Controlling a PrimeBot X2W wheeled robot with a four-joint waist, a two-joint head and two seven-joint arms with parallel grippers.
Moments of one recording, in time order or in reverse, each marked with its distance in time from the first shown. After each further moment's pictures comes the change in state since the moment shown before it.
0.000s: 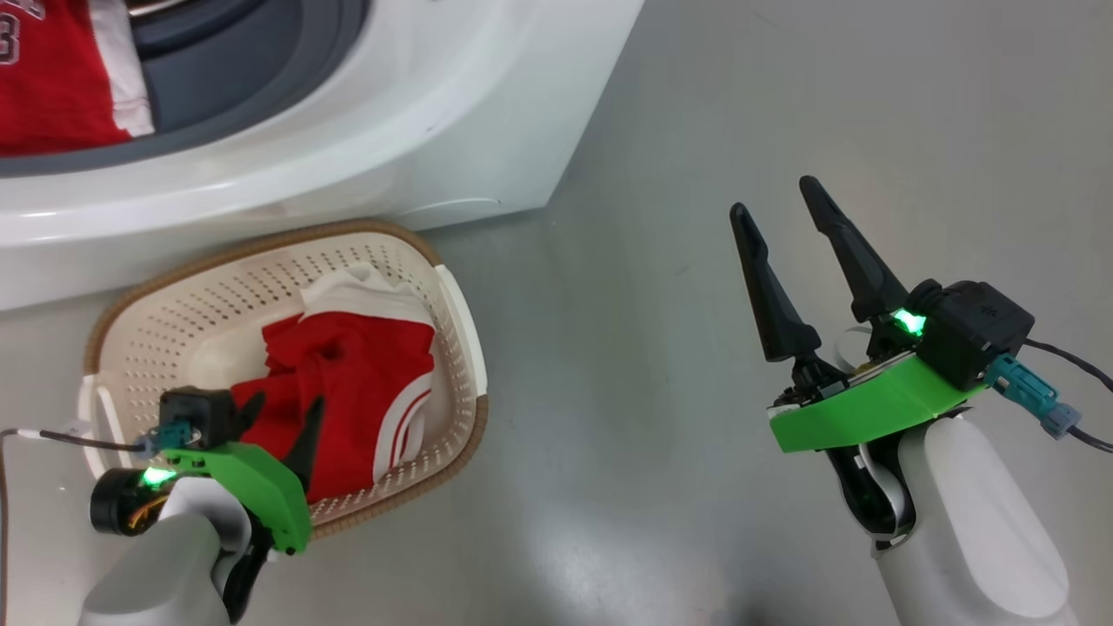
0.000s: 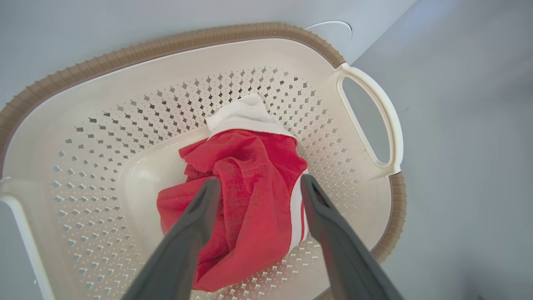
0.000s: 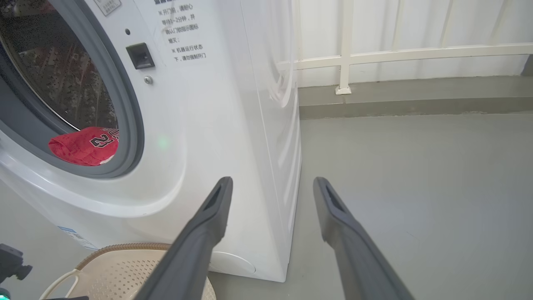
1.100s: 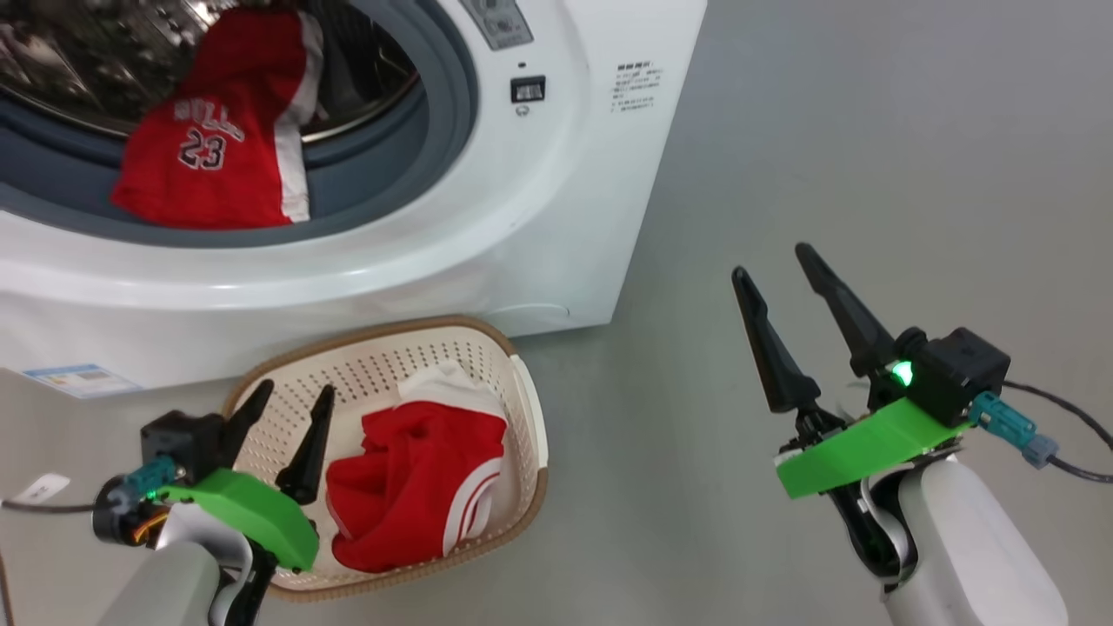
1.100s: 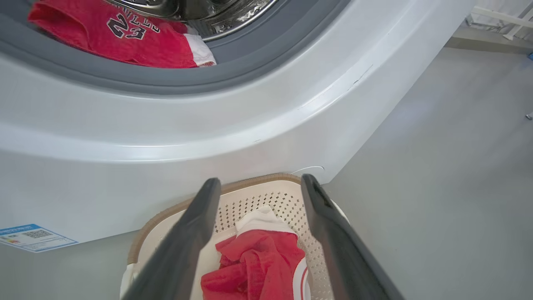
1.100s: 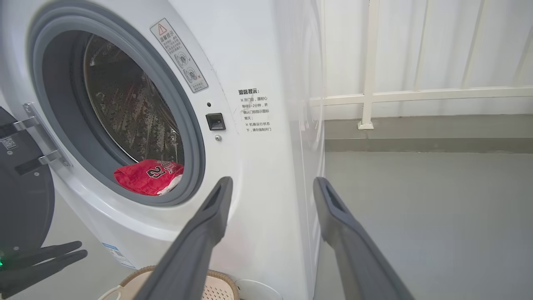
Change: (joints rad) left arm 0.219 0.025 0.326 -0.373 0.236 0.002 0.000; right arm 0.066 -0.030 0.018 0.061 0.022 0.000 0.000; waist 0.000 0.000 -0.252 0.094
